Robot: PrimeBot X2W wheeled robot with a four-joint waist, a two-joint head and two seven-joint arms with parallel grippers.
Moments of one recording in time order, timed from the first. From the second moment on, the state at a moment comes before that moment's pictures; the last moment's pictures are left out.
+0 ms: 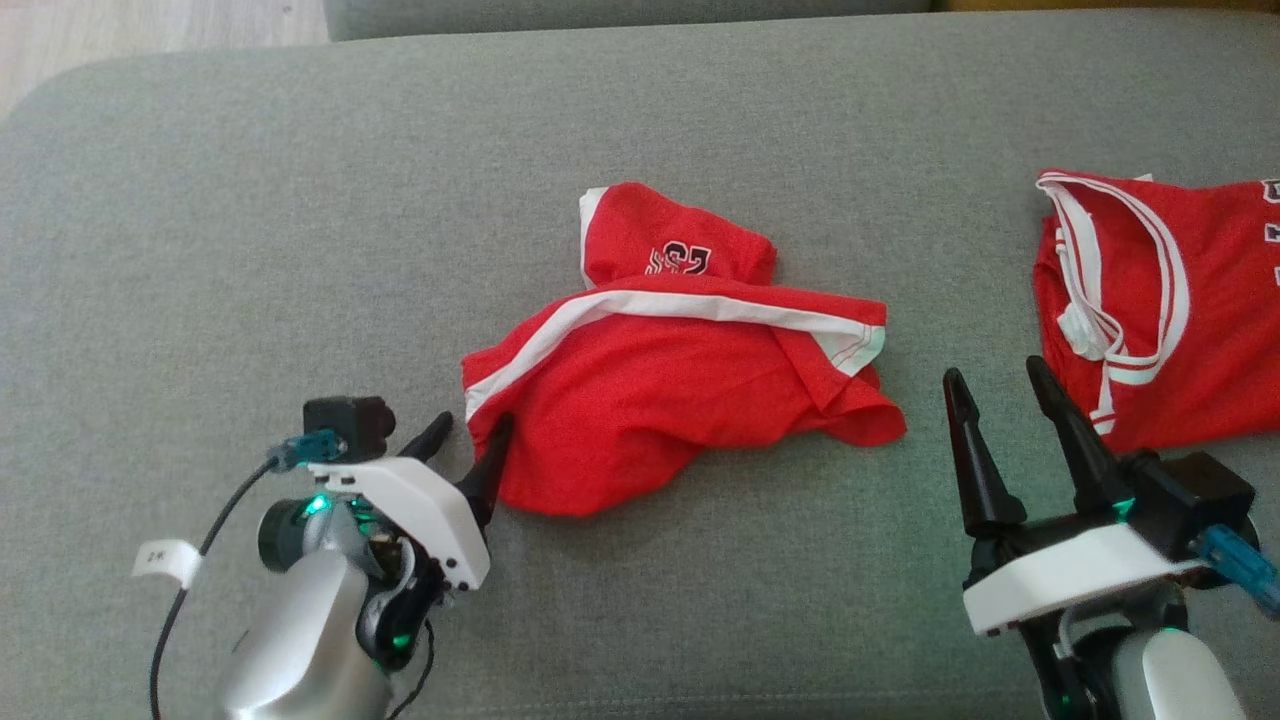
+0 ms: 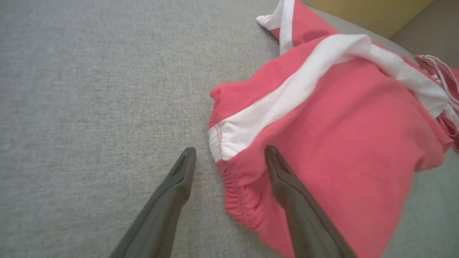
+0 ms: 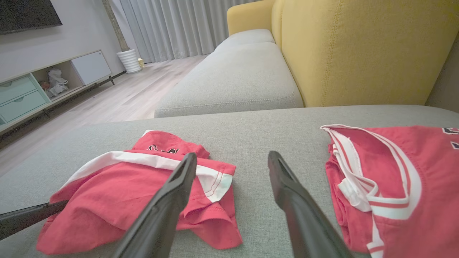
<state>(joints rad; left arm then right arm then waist) -0.33 0.11 -0.37 0.59 -0.50 -0.10 0.03 0.05 -0.05 0.08 -0.12 0.18 0.12 0.06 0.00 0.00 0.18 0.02</state>
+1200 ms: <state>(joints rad) -0.42 0.09 -0.45 0.56 -0.43 -0.09 -0.23 -0.29 -0.05 0.12 0.39 0.17 0.12 0.11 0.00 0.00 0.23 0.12</state>
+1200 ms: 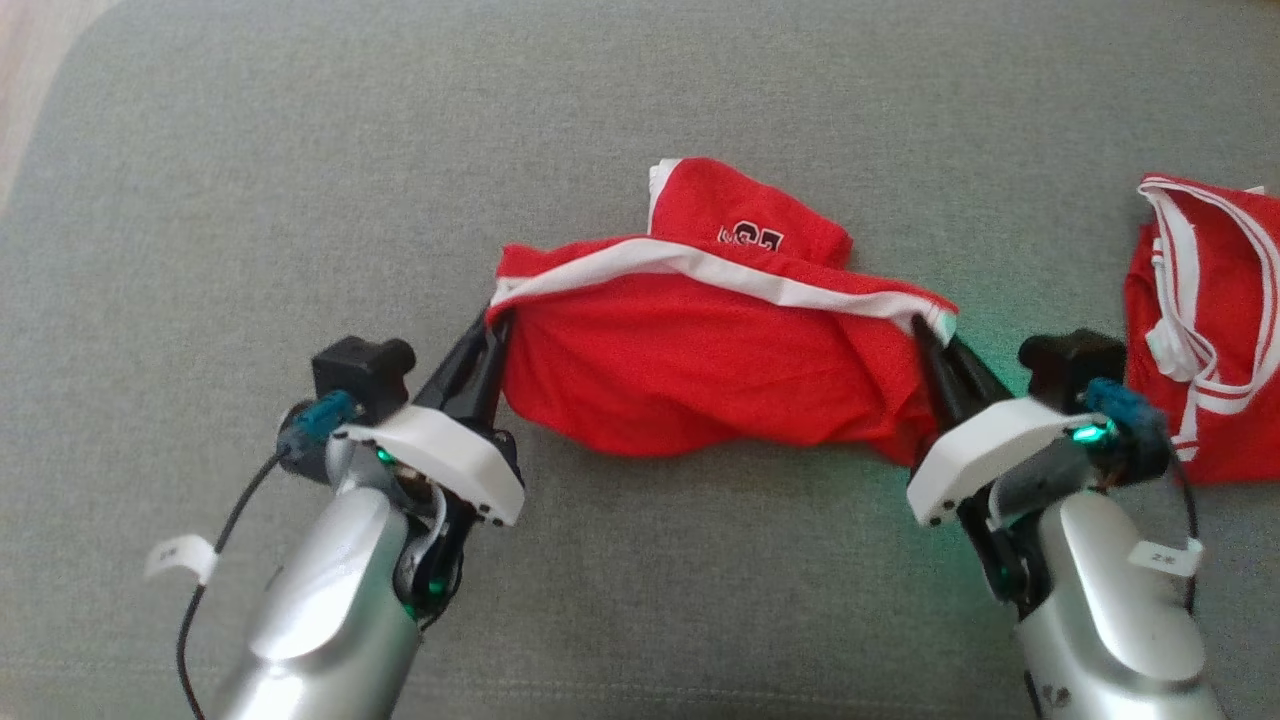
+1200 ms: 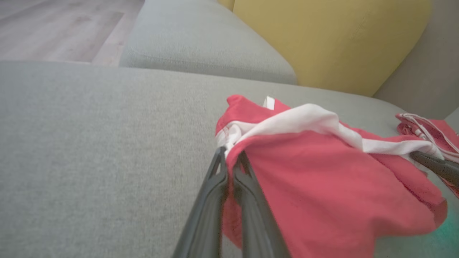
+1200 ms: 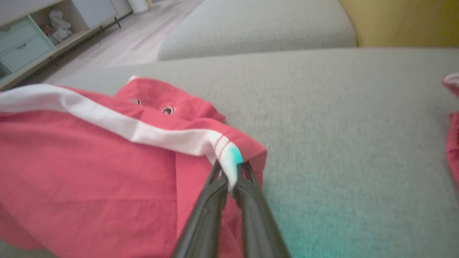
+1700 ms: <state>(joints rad) -0.40 0.21 -0.36 0.08 -0.38 0.01 -0.20 -0.33 -0.12 0.08 -0.13 0.16 0.12 0.08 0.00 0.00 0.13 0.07</state>
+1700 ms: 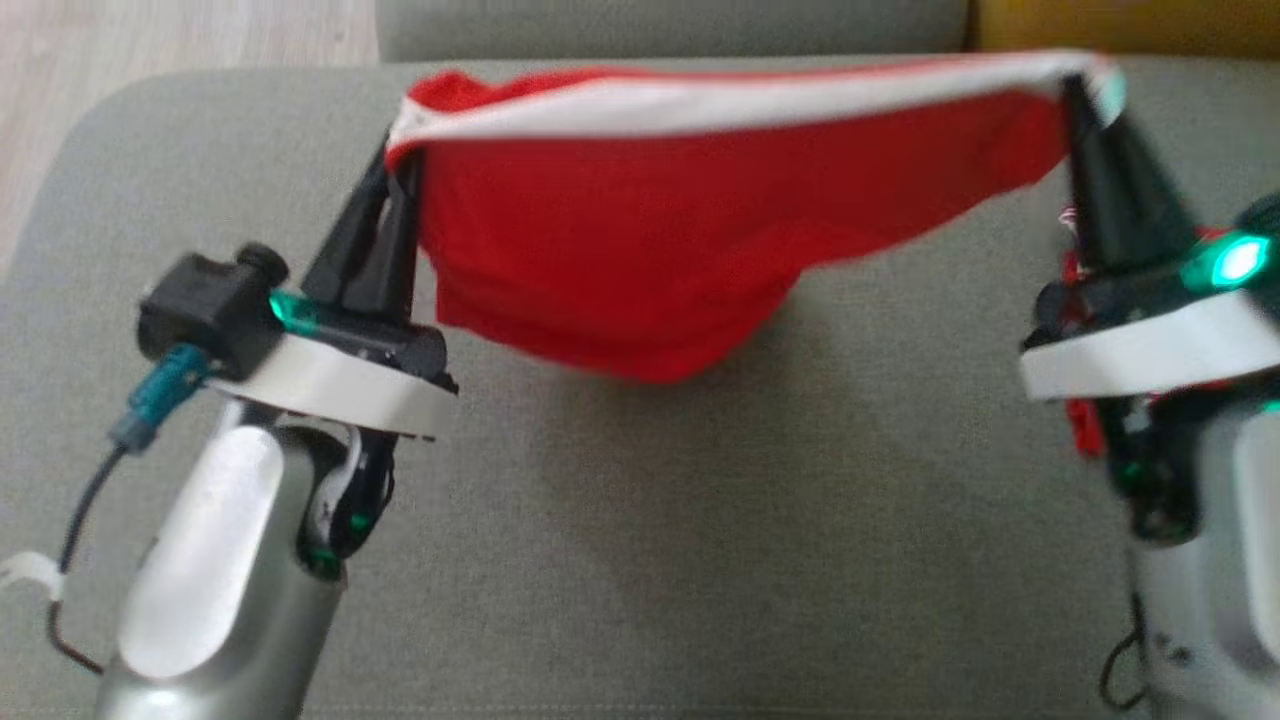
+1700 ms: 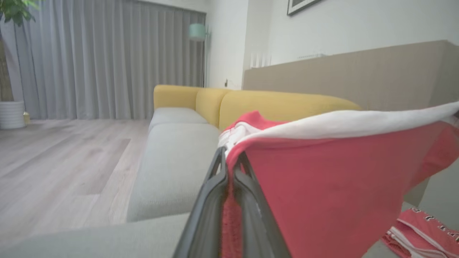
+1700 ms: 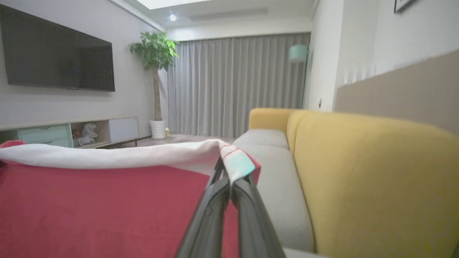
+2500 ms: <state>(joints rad) -0.60 0.23 -0.30 -0.06 -0.41 0.05 -0.10 -0.50 -0.11 0.03 -0.29 0.20 0.12 0.30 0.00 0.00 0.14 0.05</state>
